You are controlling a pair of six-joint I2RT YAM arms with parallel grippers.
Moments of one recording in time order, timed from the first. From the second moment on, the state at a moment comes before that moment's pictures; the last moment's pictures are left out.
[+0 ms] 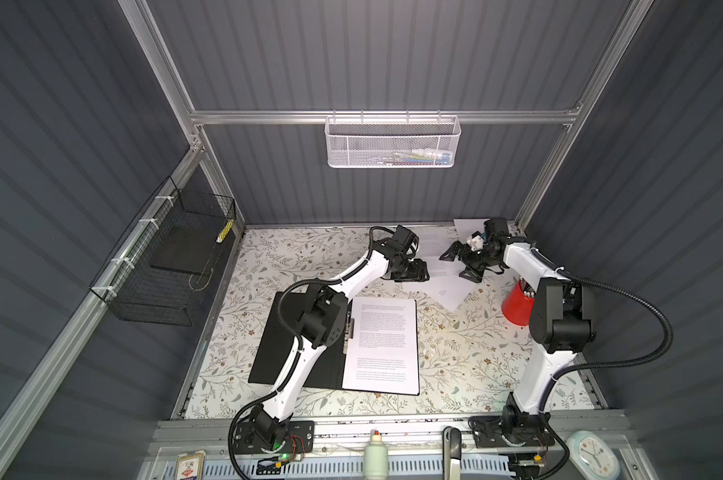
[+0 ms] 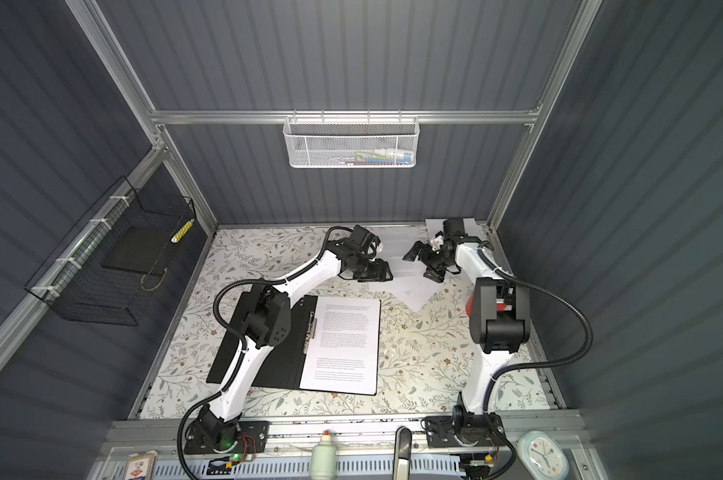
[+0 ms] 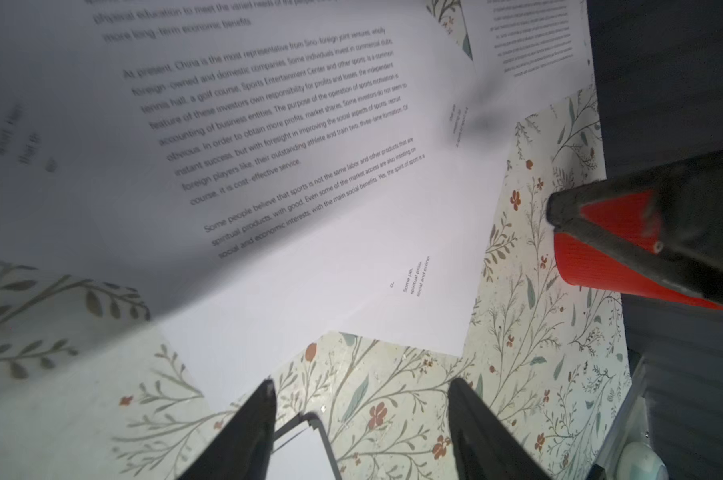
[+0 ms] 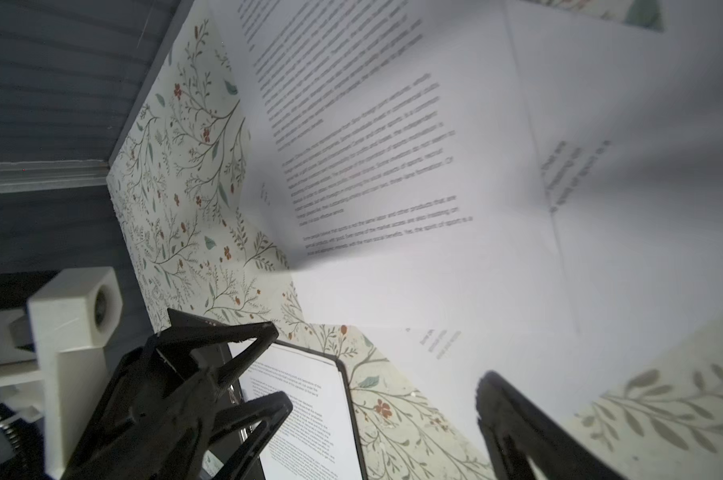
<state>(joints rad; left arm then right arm) -0.69 2.46 2.21 -0.73 0.39 -0.47 0.00 1.95 1.51 -0.67 -0.53 0.50</state>
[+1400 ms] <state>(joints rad) -0.62 2.40 1.99 -0.66 0.33 -0.45 0.02 2.21 1.69 -0.66 -0.56 0.49</state>
